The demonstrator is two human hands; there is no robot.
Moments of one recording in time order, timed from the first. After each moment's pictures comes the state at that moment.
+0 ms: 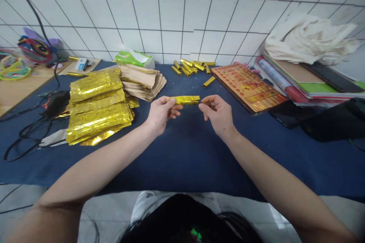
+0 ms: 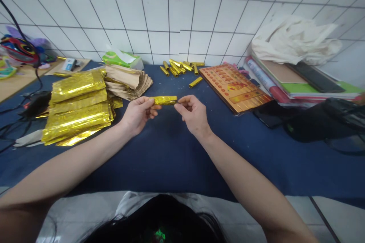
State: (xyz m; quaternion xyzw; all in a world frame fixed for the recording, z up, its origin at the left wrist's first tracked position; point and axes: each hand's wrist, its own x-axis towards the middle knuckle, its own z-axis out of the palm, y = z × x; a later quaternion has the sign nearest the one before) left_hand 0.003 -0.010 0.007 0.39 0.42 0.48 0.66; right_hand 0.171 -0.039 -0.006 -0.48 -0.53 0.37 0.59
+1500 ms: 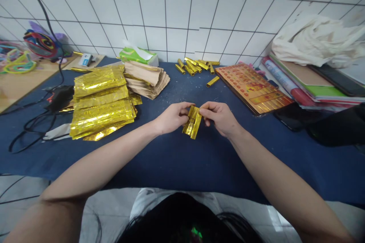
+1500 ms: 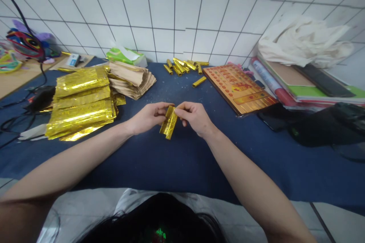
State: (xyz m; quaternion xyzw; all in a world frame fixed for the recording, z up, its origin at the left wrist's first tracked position) left_hand 0.004 -0.016 0.007 0.67 0.34 0.27 0.60; right_hand 0.178 -0.038 -0.004 -0.43 -0.56 0.53 0.47
